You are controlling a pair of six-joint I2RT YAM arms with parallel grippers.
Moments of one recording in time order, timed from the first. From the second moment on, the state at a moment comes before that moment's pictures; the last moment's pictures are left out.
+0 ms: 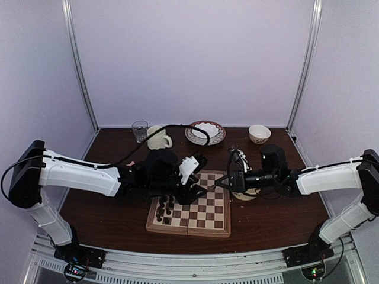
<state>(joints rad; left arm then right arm) -1.09 1.64 0.99 0.12 0.01 -0.06 0.68 1.42 0.61 0.42 -0.66 0.54</state>
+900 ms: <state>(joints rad) -0.82 1.19 0.74 0.10 -0.31 -0.24 0.94 1.94 1.39 -0.19 0.07 0.12</state>
